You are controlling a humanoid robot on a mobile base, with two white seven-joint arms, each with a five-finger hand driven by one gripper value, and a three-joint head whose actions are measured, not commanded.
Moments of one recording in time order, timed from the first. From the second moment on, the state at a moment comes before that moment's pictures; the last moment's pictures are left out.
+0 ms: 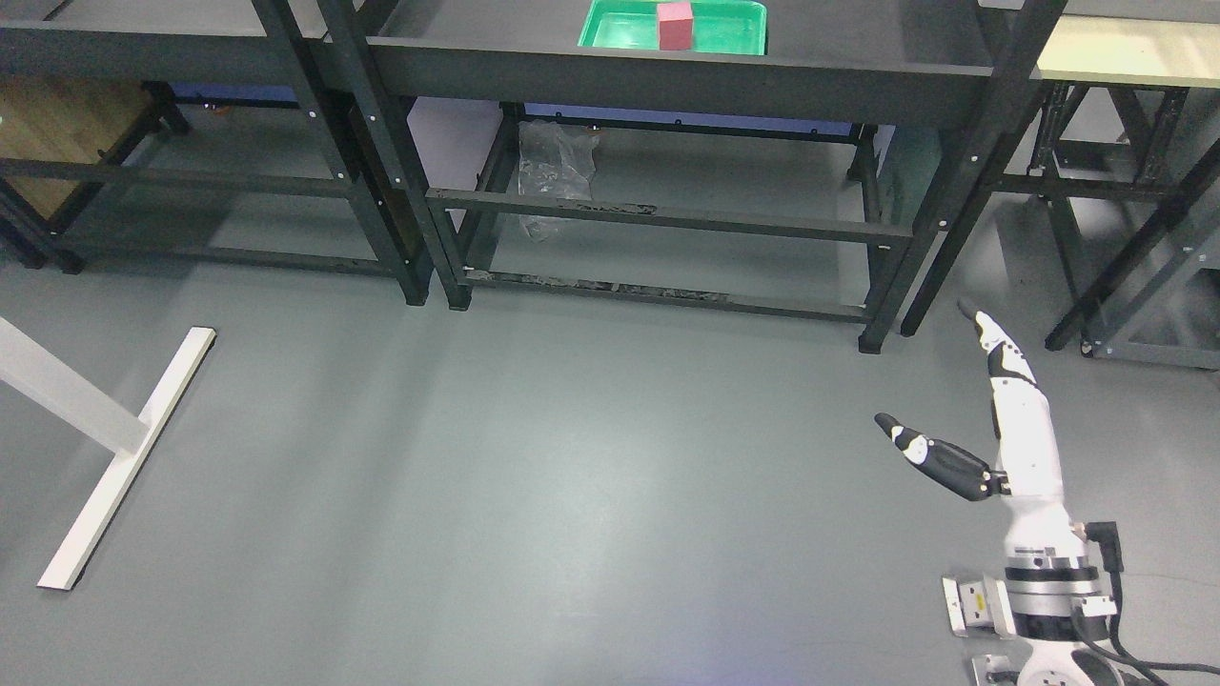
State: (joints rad) left arm 0.00 0.00 0.06 -0.08 0.00 -0.10 -0.08; right arm 0.19 -0.02 -0.06 -1.72 0.67 -0.43 -0.11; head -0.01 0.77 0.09
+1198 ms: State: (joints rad) left arm 0.00 0.00 0.06 -0.08 0.00 -0.10 -0.08; right arm 0.20 0.00 -0.04 -1.72 0.69 -0.41 -0.24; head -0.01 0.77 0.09
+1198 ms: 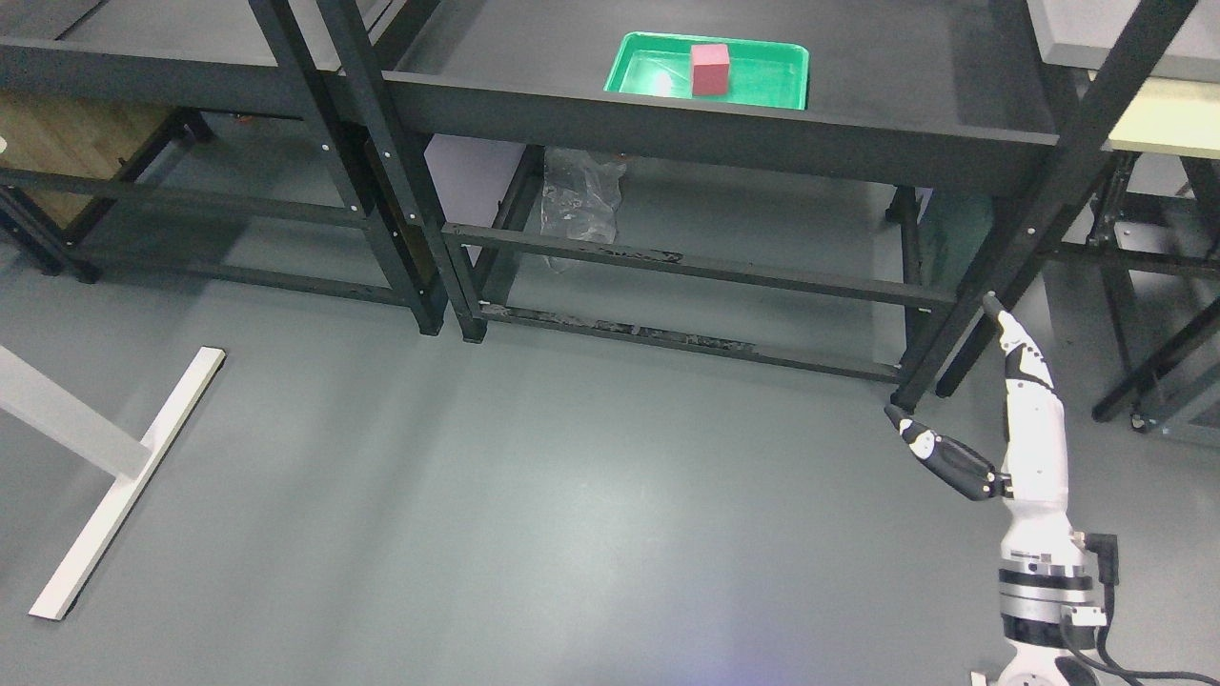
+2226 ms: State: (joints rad) left arm 0.00 0.00 0.06 -0.08 0.00 -0.10 -0.08; right arm 0.20 -0.03 -0.04 -1.72 0.88 -0.44 -0.31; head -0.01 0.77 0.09
